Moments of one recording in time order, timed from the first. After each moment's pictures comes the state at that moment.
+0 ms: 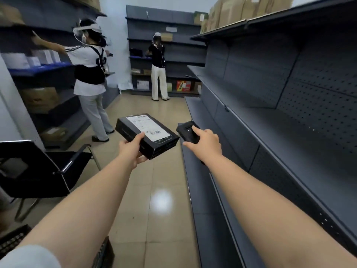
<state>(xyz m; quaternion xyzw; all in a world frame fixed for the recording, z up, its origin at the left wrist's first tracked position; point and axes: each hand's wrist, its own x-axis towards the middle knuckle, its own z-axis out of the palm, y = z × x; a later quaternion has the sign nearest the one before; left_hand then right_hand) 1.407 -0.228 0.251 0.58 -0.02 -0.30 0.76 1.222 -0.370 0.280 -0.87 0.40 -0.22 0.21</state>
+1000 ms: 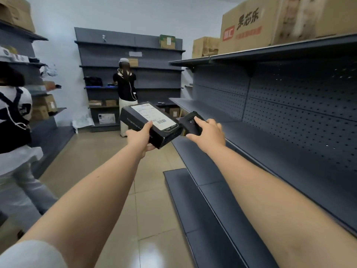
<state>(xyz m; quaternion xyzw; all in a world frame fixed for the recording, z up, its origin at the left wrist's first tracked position) 2.029 -0.903 0.365 0.58 -0.18 -0.30 0.74 1.831 -0.990 0.377 -0.82 0.47 -0.32 0.11</state>
